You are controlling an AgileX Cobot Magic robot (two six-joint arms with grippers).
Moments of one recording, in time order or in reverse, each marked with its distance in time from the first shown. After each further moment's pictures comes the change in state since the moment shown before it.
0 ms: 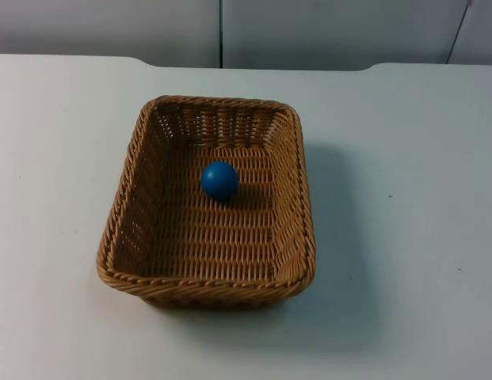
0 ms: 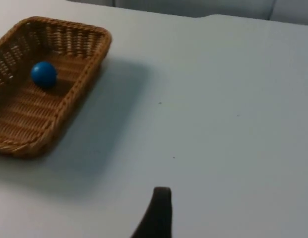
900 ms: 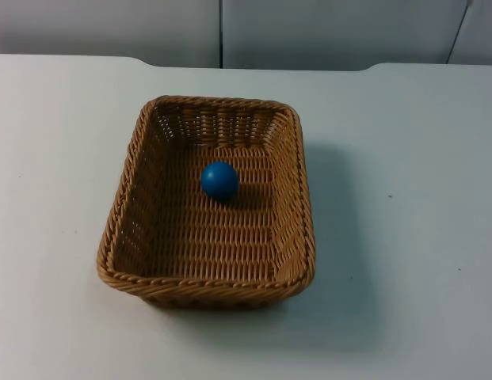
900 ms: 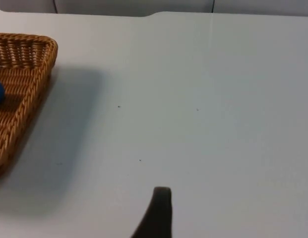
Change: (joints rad) right arm -0.130 0.000 0.000 0.002 0.000 0.002; left arm 0.148 0.000 0.000 -0.002 0.000 0.000
